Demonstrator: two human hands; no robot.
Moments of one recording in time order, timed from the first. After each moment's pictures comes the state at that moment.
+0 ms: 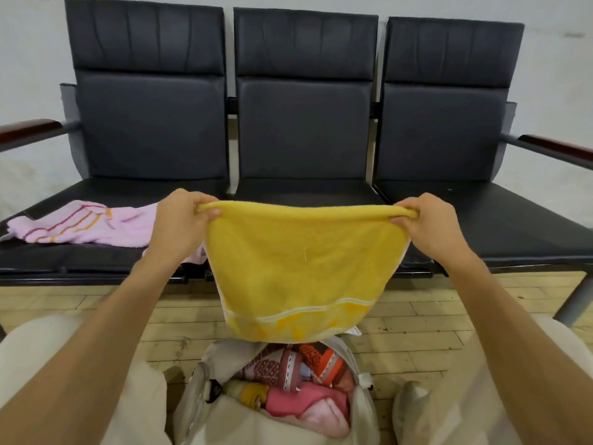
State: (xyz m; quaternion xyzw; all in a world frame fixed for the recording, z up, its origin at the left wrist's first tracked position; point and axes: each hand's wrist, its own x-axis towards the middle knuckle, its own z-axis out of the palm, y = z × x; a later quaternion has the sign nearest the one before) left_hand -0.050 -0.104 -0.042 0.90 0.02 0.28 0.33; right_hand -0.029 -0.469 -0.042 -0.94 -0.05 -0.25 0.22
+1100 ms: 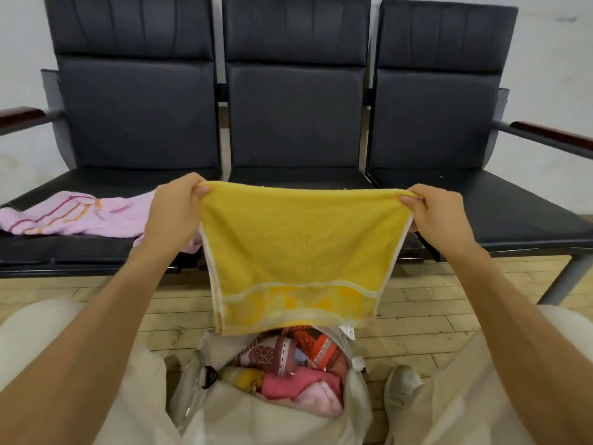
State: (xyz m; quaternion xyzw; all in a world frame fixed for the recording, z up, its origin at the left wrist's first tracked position) left_hand -0.038 -0.105 -0.051 0.90 -0.01 0.32 0.30; right_hand -0.034 -0.493 -0.053 -0.91 -0.06 -0.28 0.30
